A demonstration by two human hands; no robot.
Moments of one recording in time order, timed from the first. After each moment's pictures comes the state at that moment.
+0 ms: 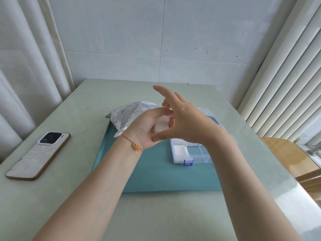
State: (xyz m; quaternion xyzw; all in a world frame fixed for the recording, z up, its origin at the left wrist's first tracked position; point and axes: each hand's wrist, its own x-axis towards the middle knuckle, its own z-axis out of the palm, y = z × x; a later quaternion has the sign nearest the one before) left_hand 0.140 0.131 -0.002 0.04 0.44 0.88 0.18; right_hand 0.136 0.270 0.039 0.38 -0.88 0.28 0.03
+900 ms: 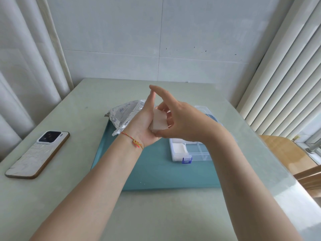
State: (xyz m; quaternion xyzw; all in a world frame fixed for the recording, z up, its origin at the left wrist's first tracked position) left_hand 0.155 0.140 0.016 -0.03 0.44 0.88 0.16; right_hand 0.137 0.270 0.037 0.38 -0.88 0.29 -0.01
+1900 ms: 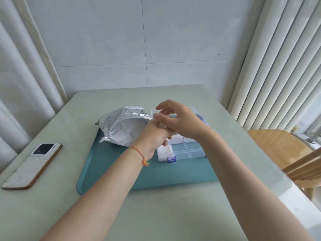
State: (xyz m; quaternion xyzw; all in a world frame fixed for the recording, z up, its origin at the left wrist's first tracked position) left_hand 0.160 0.200 -0.009 0.05 0.73 0.68 0.00; right_hand 0.117 0.315 0.012 0.26 -0.84 0.46 0.02
